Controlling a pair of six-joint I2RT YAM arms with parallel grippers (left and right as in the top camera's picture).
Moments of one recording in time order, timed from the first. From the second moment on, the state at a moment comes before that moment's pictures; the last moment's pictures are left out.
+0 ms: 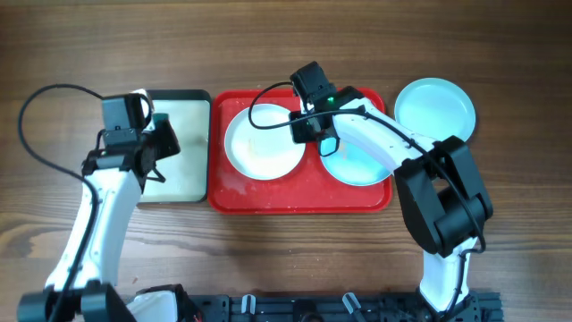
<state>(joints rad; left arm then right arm) 0.10 1.37 0.88 -0.48 -0.02 -0.19 0.54 2.06 1.43 -0.59 -0.06 0.34</state>
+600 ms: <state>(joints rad) 0.10 1.41 1.04 -0.69 -0.03 -0.15 0.54 2.06 1.43 -0.59 -0.09 0.38</state>
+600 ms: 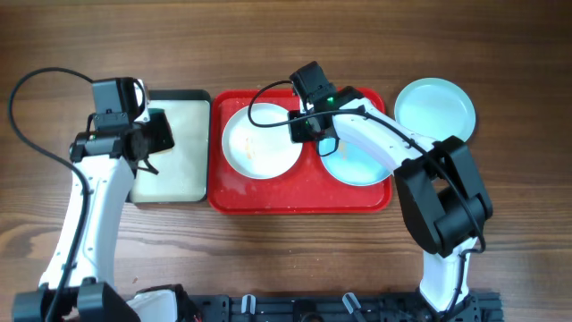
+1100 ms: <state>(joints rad) 0.10 1.49 1.15 -0.79 -0.06 -0.14 0.54 2.06 1.43 -0.61 -0.09 0.41</state>
